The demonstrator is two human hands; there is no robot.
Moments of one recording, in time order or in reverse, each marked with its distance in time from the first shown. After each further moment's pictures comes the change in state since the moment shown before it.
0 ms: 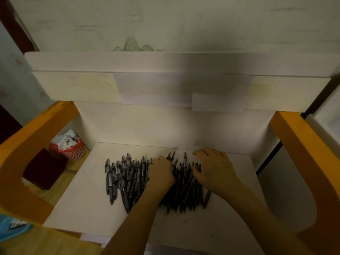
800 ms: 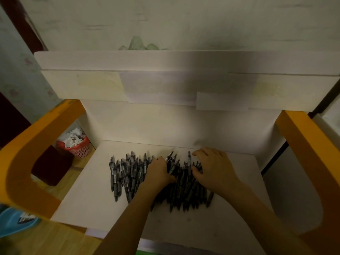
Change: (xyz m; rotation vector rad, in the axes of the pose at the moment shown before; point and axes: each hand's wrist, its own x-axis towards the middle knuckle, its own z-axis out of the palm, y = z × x) left_hand -0.002 -0.031 0.001 -0.226 0.038 0.124; right_hand 0.003 -0.008 0.003 0.034 -0.018 -0.038
